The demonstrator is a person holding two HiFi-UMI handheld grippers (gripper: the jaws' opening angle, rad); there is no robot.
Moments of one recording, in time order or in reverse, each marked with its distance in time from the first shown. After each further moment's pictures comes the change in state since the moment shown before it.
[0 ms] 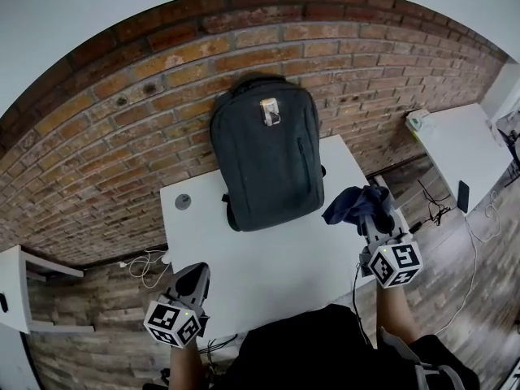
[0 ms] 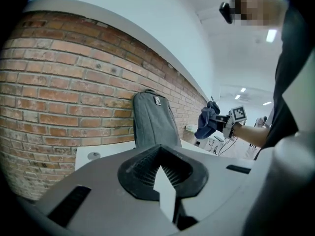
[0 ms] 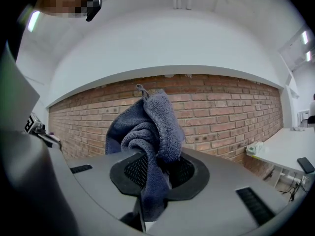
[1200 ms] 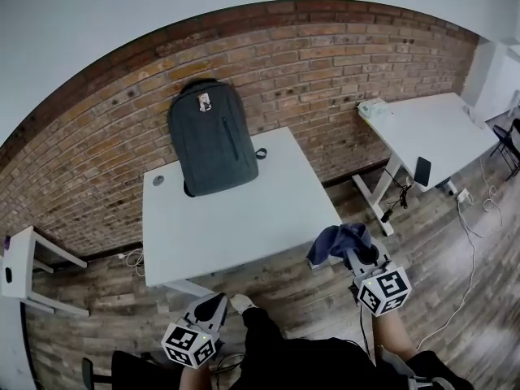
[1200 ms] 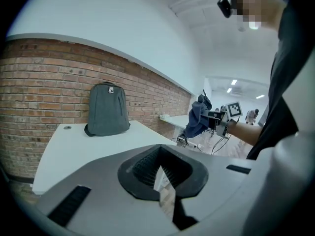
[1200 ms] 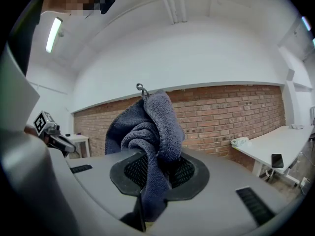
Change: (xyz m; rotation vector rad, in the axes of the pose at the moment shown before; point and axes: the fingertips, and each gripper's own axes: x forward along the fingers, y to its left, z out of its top) left arm -0.074 -0.343 -0.115 0.048 0.053 -0.039; right arm -0.304 -0.086 -0.038 -0.006 -0.002 0.185
